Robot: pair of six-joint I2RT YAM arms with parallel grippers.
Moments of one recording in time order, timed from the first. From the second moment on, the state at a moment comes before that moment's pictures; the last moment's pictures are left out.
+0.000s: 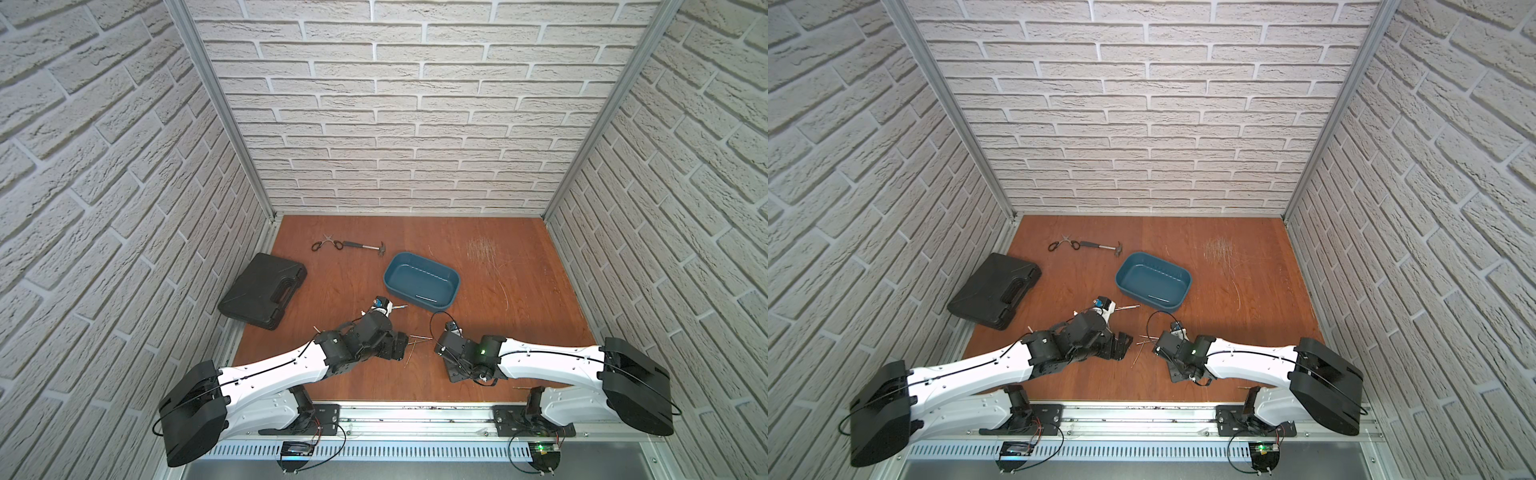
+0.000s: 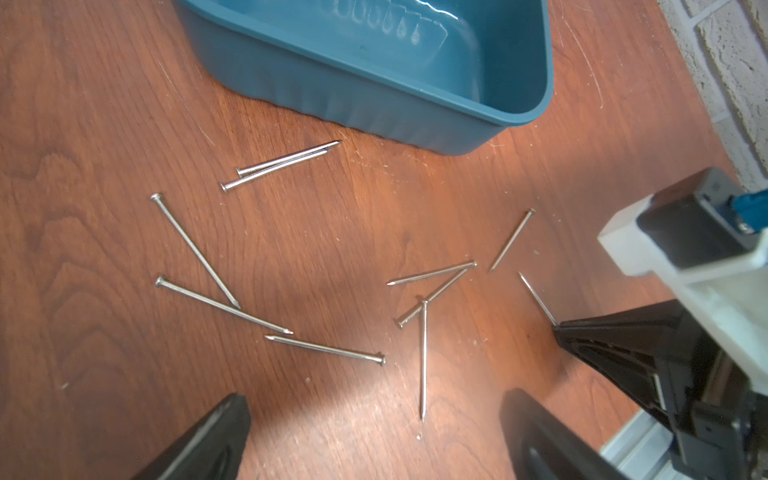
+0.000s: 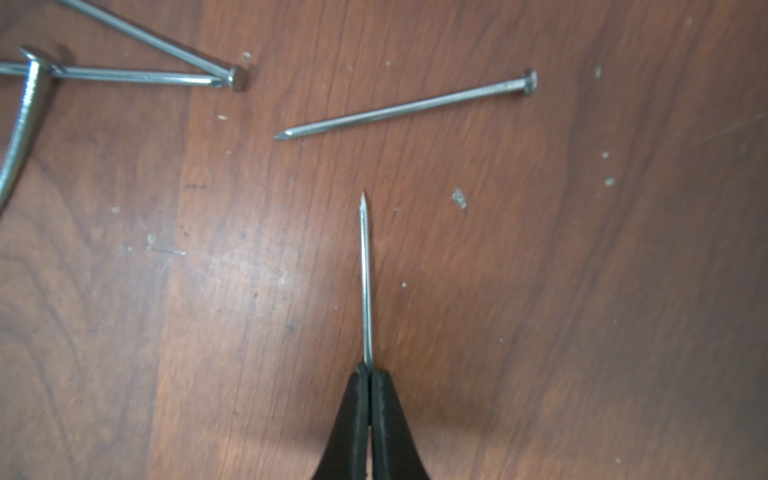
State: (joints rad) left arm -0.99 1.10 0.56 -0.29 -0.14 -0.64; right arm 1.02 1.33 0.60 -0.65 0.21 0.81
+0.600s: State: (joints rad) left arm -0.99 1.06 0.56 -0.29 -0.16 -0.64; right arm 1.02 1.17 0.60 -0.77 0.23 0.83
